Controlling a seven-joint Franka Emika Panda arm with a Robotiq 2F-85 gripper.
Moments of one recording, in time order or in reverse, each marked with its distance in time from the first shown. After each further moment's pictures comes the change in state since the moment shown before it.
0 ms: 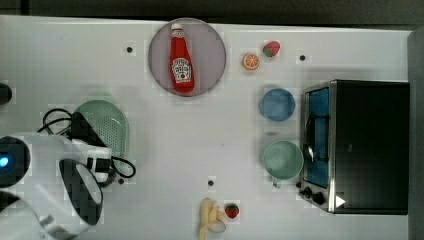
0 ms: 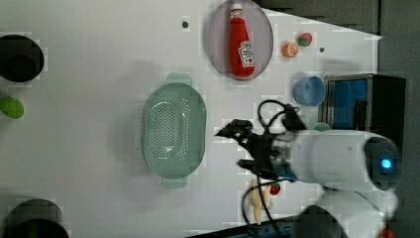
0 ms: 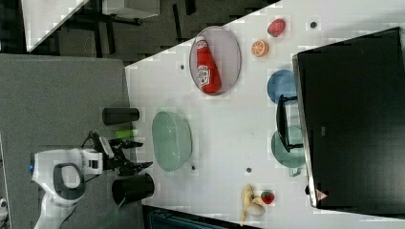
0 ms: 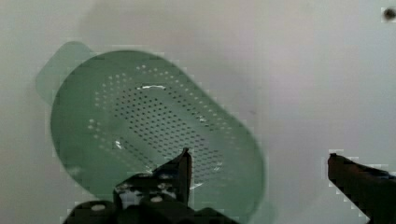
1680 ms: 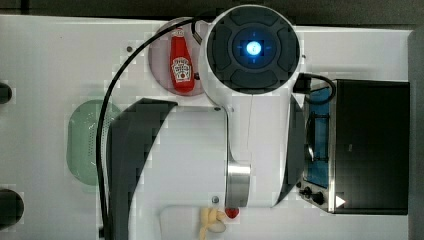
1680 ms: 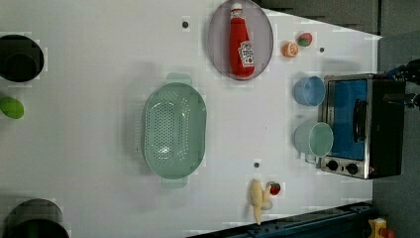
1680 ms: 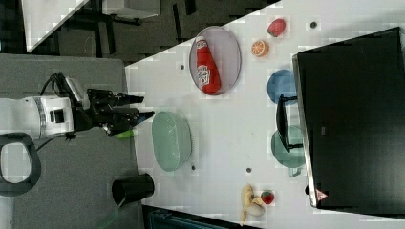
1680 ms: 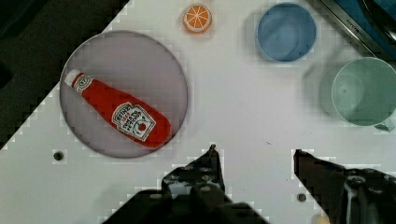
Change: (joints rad) arm -0.039 -0.082 -0.570 0.404 -0.030 -0.437 -0.663
